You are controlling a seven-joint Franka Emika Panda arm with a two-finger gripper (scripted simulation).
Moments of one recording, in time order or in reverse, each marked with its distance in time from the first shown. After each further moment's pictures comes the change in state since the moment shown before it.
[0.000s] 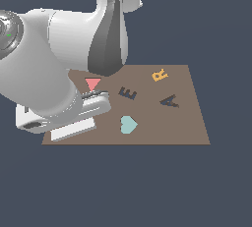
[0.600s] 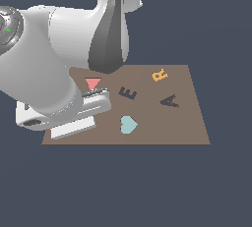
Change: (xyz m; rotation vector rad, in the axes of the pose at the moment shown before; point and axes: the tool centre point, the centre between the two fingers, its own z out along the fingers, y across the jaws) arm -0.003 -0.002 -0.003 0.001 -0.001 0.021
